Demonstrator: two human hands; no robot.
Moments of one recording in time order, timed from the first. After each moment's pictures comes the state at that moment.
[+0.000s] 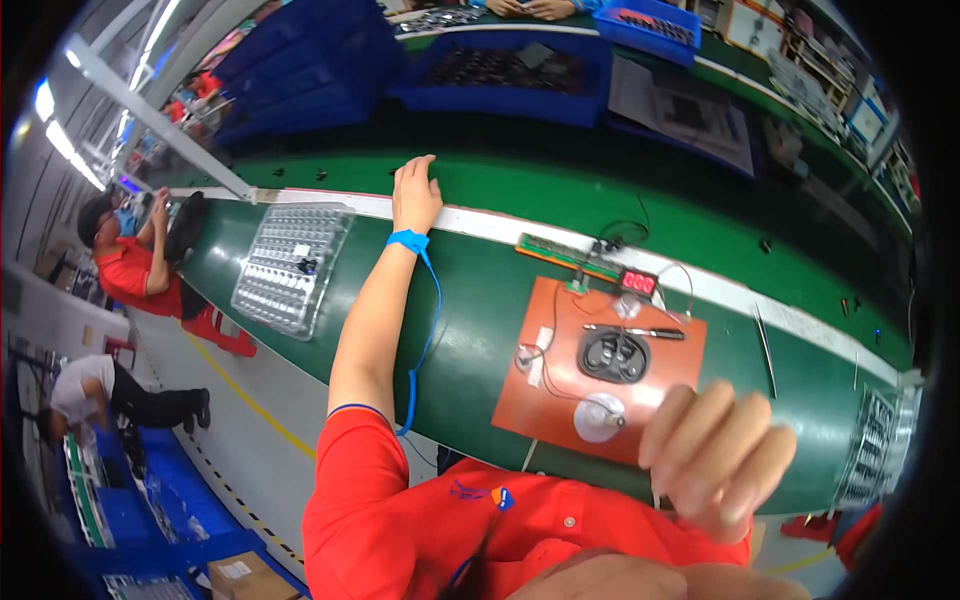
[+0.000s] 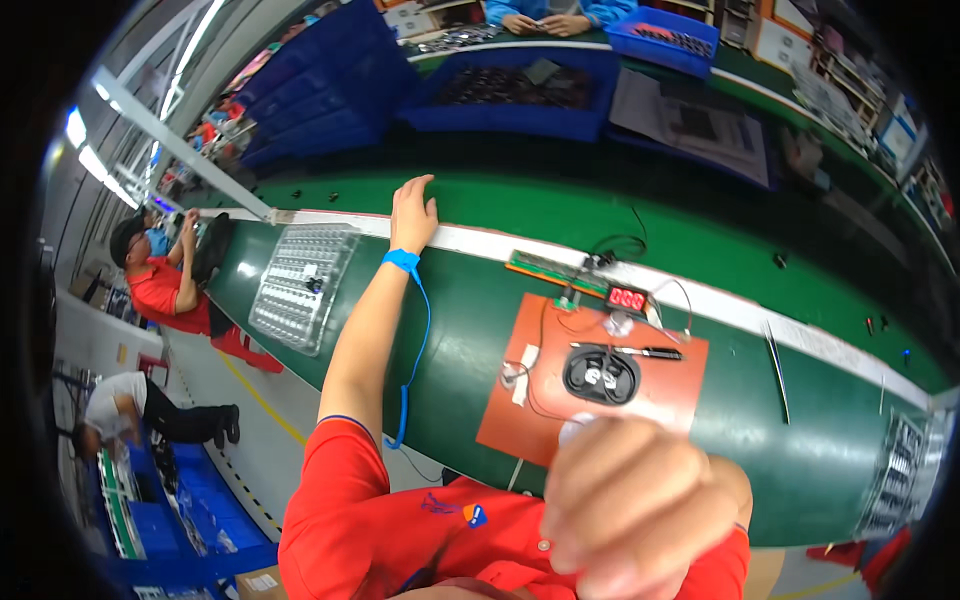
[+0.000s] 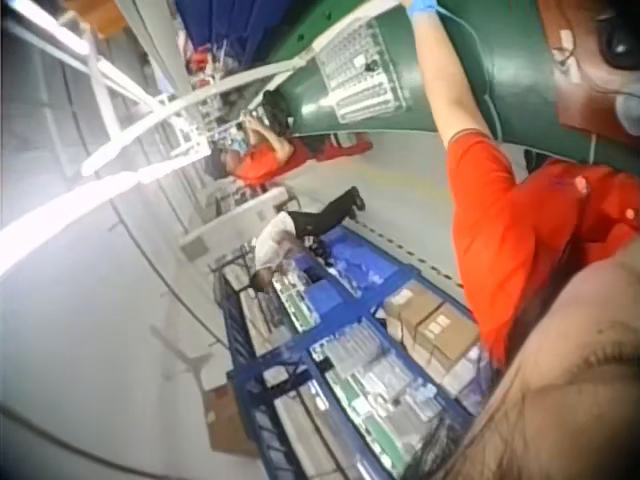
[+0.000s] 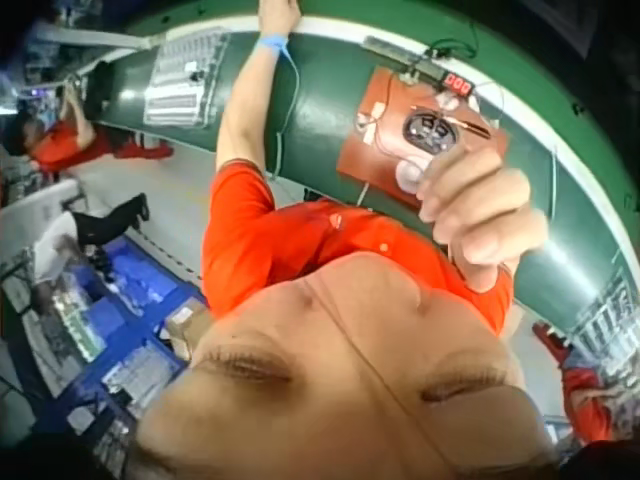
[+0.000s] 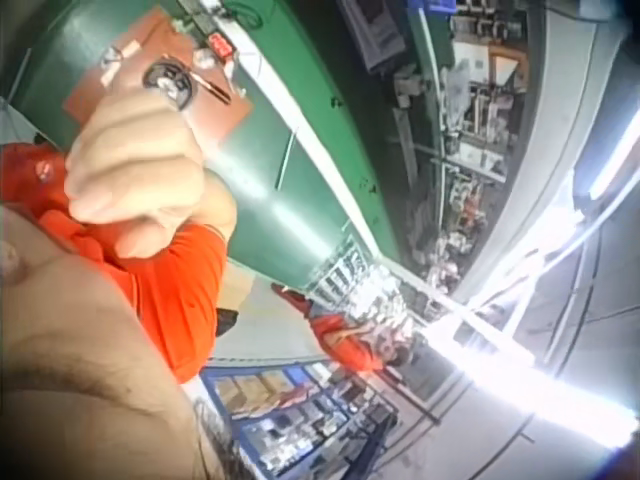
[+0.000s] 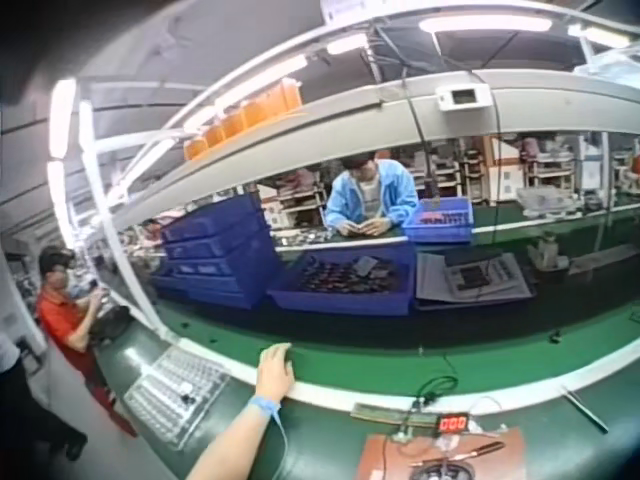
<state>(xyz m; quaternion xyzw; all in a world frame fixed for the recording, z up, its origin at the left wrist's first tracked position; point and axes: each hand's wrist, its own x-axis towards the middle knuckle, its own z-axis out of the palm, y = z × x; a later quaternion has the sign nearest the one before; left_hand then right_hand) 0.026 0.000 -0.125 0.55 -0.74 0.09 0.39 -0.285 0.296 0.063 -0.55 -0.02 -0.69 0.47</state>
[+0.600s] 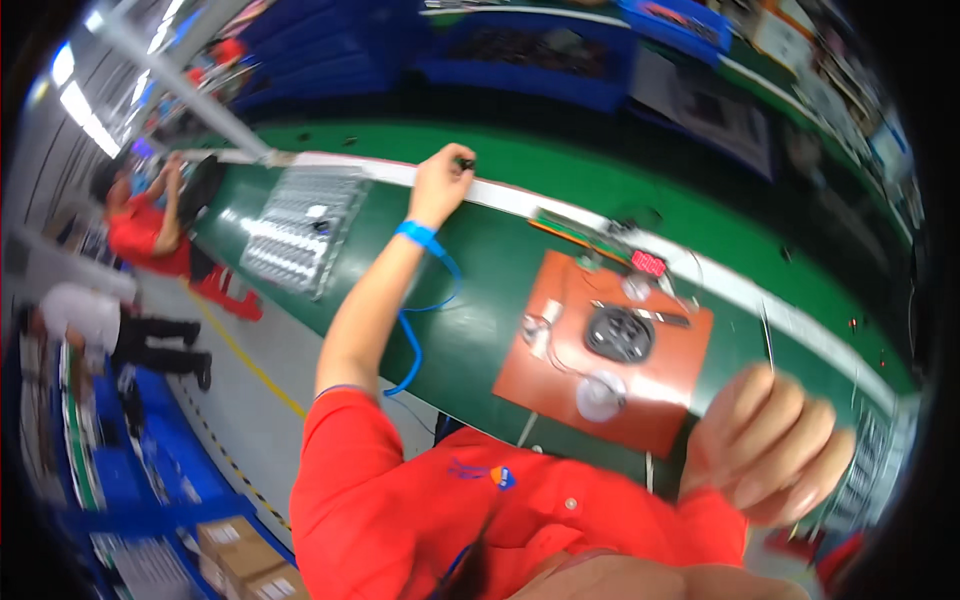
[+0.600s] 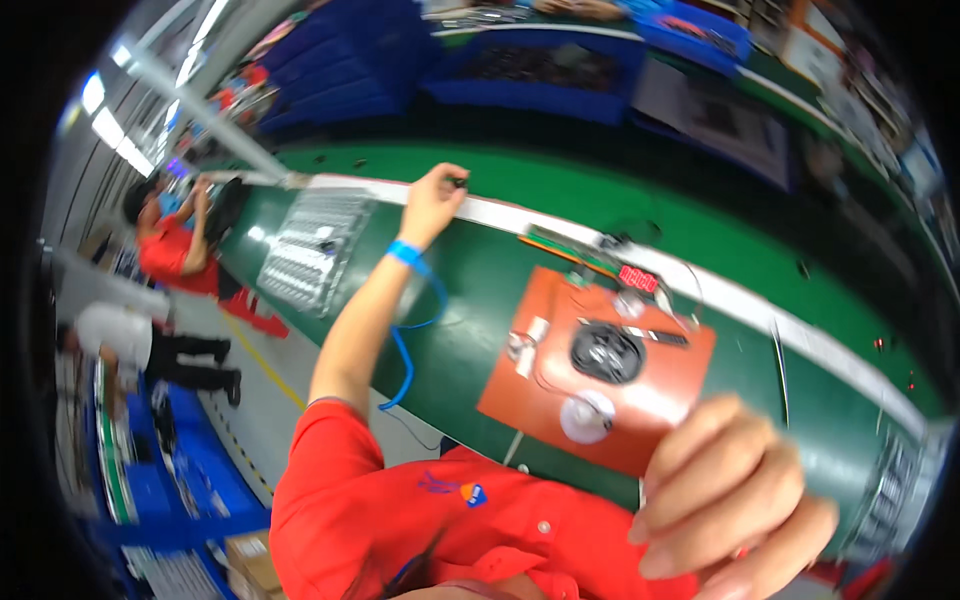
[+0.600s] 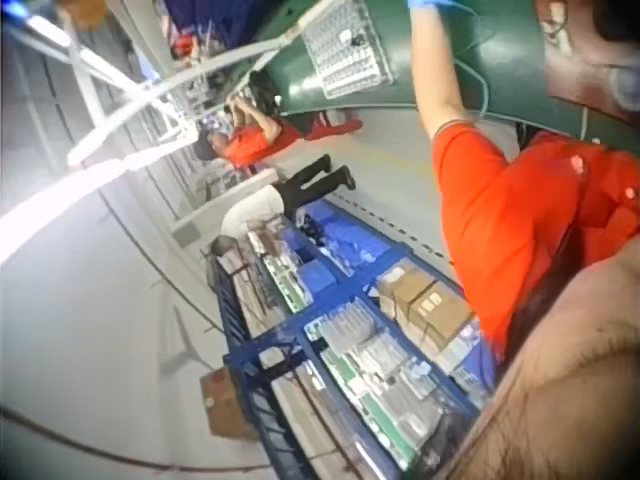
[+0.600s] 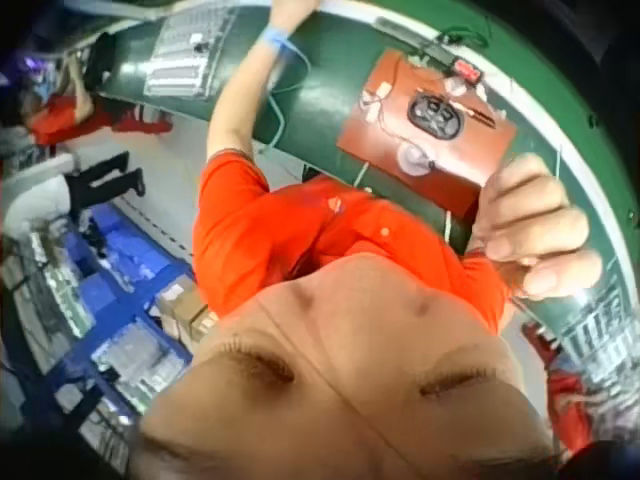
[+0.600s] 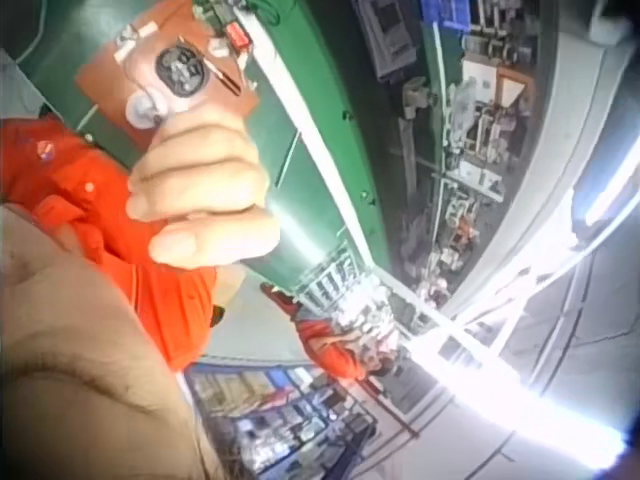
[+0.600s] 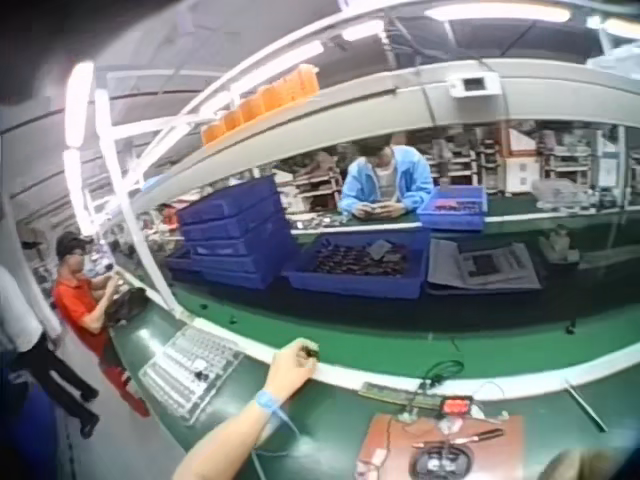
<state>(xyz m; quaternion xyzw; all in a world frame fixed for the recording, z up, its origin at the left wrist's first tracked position) -0.019 0.056 -0.076 0.59 -0.70 -0.17 0.36 -0.318 0.308 0.077 -0.56 0.02 -0.74 0.36</state>
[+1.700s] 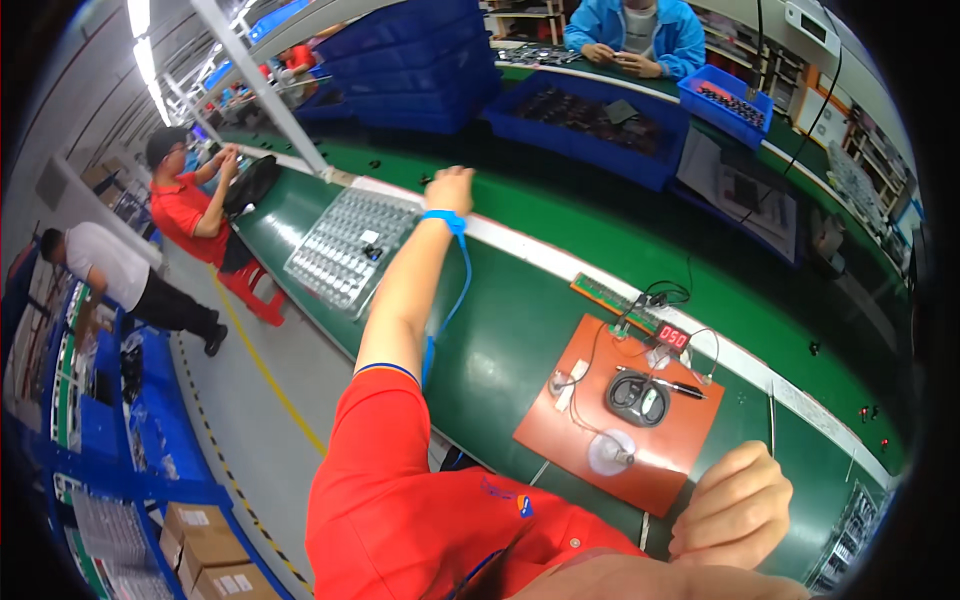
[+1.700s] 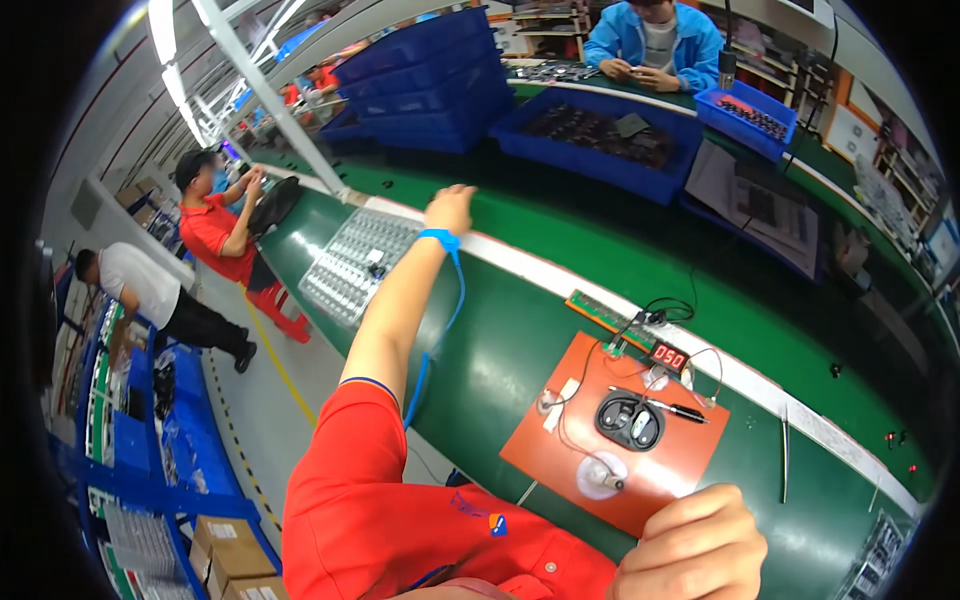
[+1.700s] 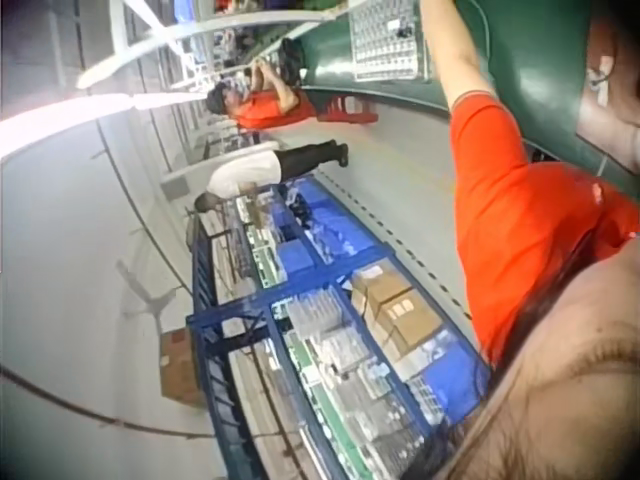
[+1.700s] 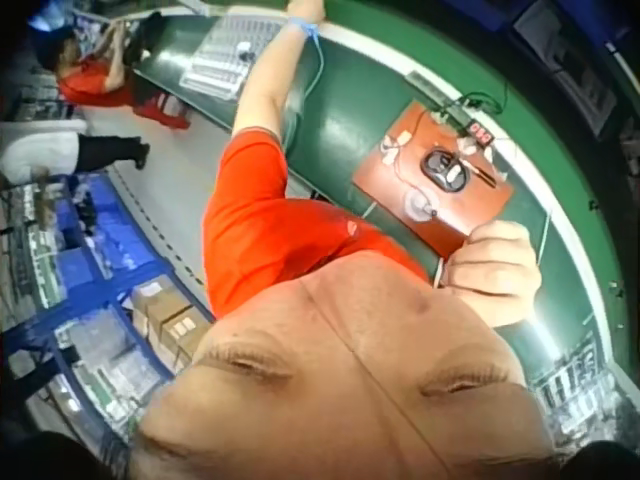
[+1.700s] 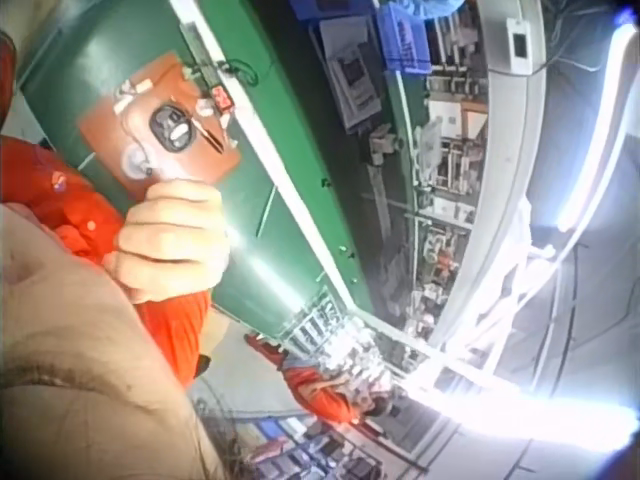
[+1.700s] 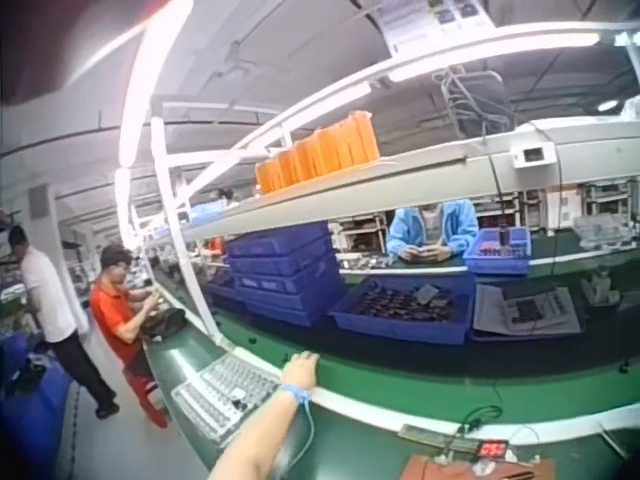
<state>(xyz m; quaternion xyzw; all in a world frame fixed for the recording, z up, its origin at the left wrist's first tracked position) 0.098 -0.019 -0.094 0.68 -0.69 0.20 0.12 -0.332 0.282 0.082 -0.80 -0.08 -0.54 0.26</state>
